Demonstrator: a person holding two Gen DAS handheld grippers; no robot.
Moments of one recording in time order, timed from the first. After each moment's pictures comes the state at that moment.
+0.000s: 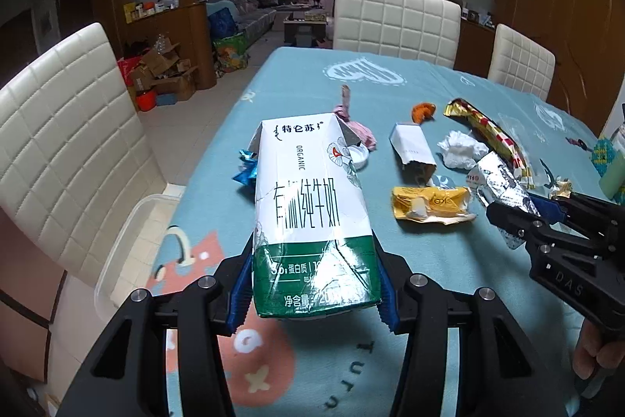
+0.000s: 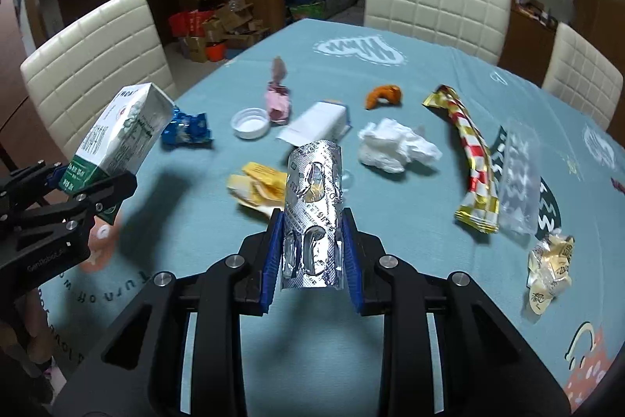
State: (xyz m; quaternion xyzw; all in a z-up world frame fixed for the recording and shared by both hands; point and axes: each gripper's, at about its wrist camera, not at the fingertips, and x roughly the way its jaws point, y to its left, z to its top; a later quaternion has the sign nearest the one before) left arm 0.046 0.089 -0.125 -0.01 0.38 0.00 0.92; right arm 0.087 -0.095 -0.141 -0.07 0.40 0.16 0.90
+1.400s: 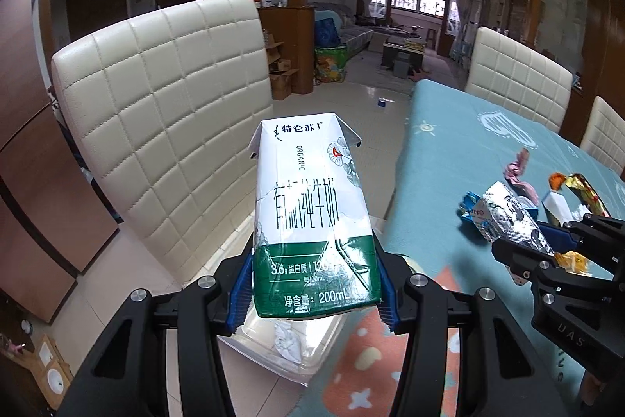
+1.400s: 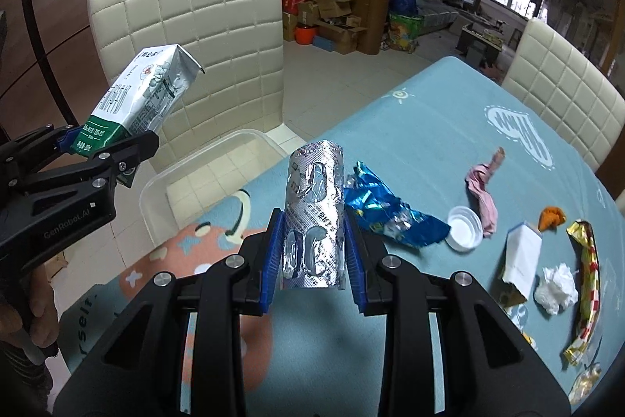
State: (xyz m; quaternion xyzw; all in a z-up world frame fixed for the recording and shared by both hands) left arm 0.037 0.252 -0.126 -0.07 0.34 0.17 0.92; right arm 0.112 0.102 -0.142 -0.17 0.38 0.29 0.86
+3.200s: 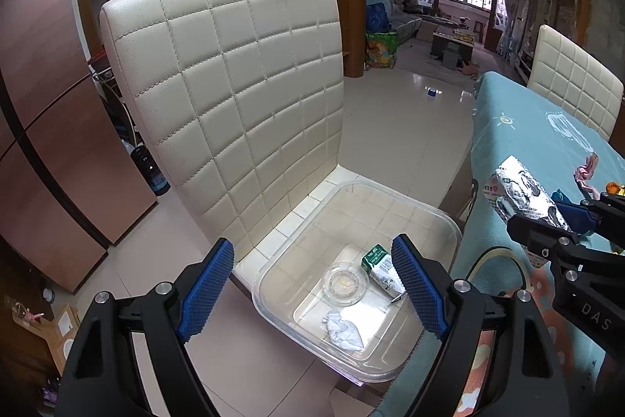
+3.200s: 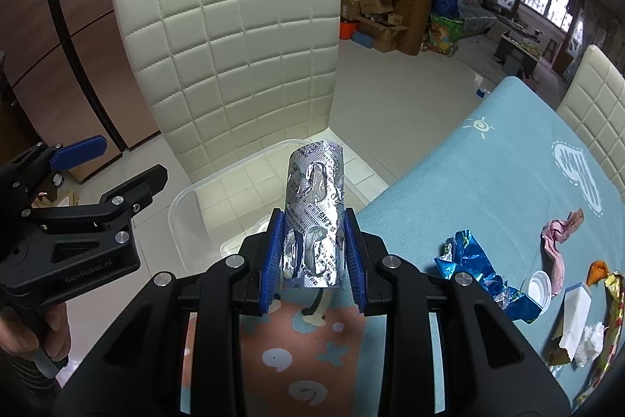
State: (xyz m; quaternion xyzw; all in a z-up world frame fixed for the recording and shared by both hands) left arm 0.025 0.311 -0.150 -0.08 0.37 0.24 0.89; right arm 0.127 0.178 -0.157 -0.19 0.39 0.35 0.83
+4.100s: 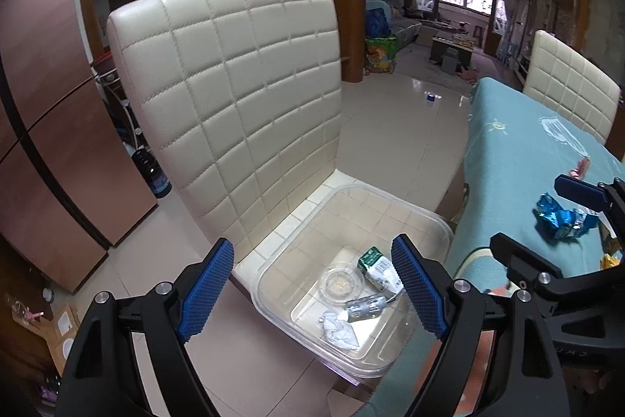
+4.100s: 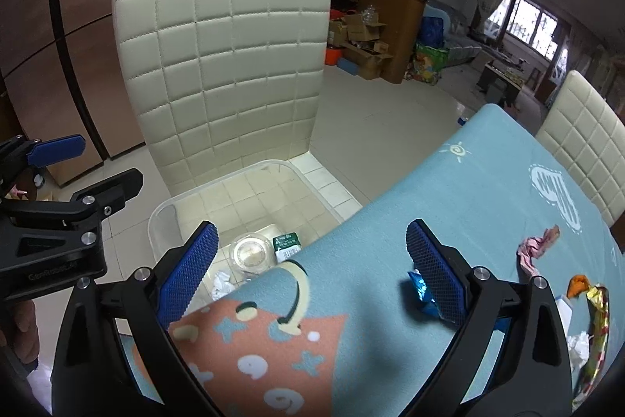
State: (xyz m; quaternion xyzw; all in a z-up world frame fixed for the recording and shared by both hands) left arm 0.016 0.300 -0.136 -0.07 0.36 0.24 0.90; right arm 0.119 0.162 -0.151 -0.21 0.33 0.33 0.86
